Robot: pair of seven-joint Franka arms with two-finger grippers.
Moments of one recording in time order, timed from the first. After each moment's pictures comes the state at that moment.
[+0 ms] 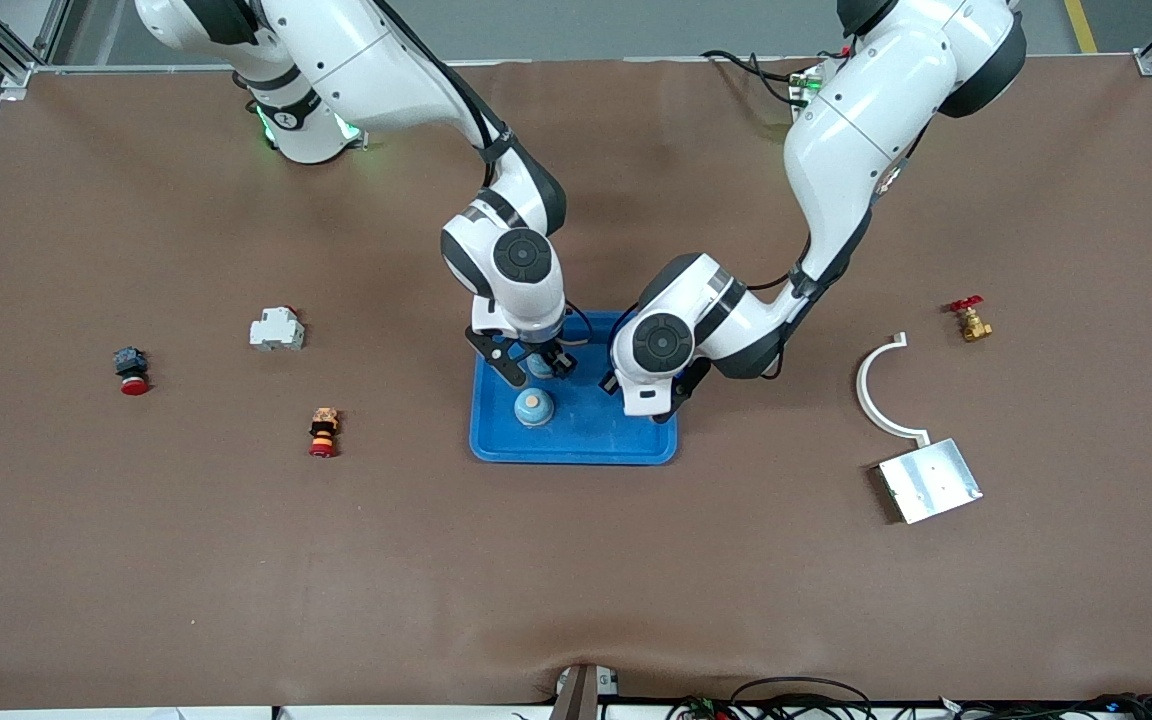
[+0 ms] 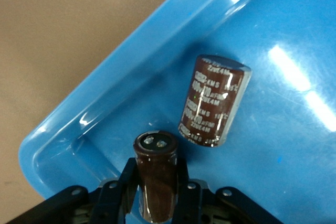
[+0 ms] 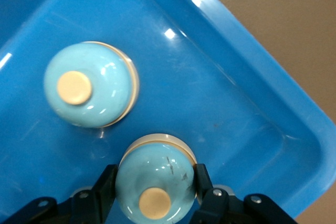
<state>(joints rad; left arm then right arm) -0.33 0.86 -0.44 -1.51 0.11 2.14 -1.60 0.75 0.69 0.01 -1.69 -0.02 2.41 1.59</state>
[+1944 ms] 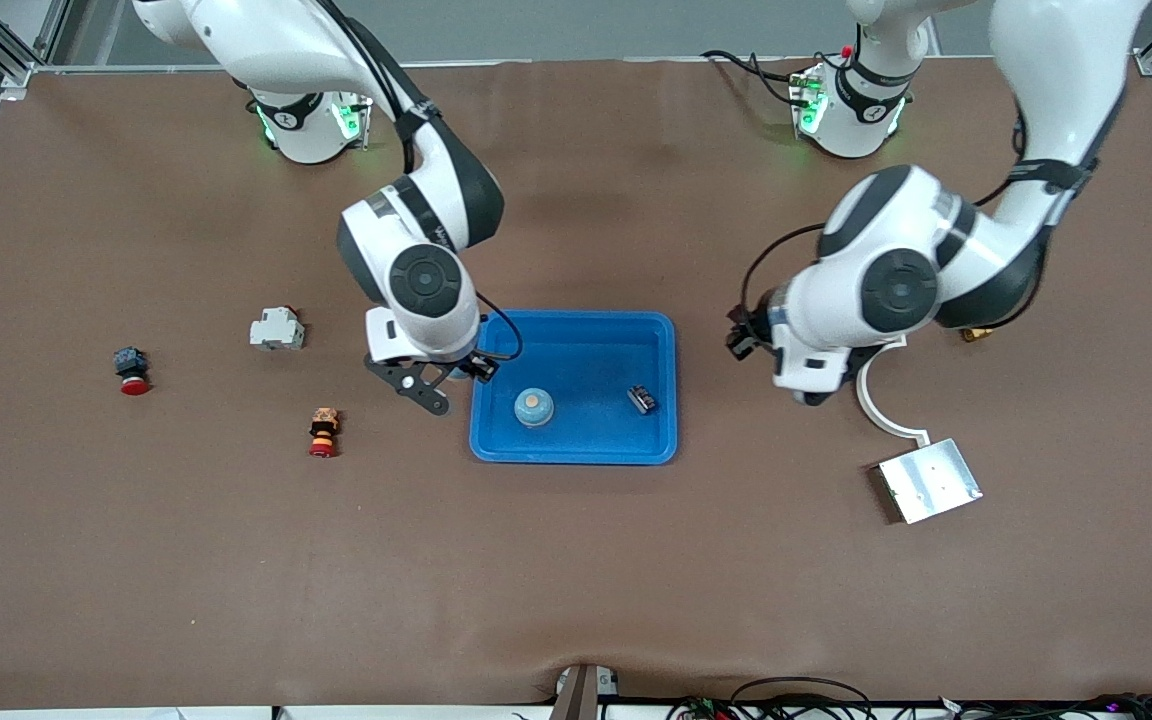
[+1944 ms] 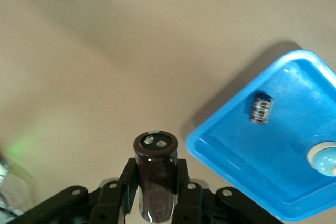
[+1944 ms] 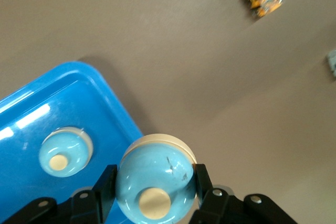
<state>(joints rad) 0.40 0.49 -0.93 -1.69 0.11 1.76 -1.22 0.57 0.49 -0.02 -1.62 -0.02 1.93 1.12</state>
